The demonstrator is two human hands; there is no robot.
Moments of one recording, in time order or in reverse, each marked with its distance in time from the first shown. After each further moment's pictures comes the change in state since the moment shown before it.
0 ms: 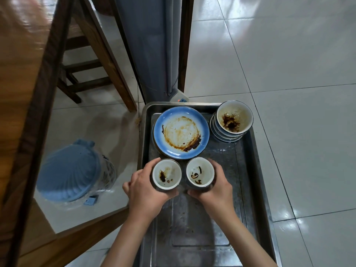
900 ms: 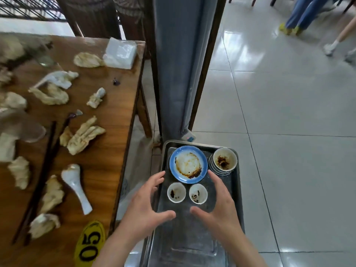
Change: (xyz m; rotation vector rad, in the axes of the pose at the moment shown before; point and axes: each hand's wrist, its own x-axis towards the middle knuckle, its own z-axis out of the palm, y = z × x) left_hand -0.066 0.086 -0.161 -0.209 -0.214 0.096; right_hand -0.077 -0.166 -0.075 -0.250 -0.165 -0.250
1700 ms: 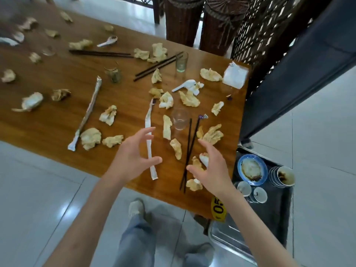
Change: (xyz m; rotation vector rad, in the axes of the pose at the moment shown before) left_hand -0.133 -0.054 -0.345 0.061 0.379 -0.124; right_hand -0.033 -0.310 0.153 -0.188 -0.279 -0.252
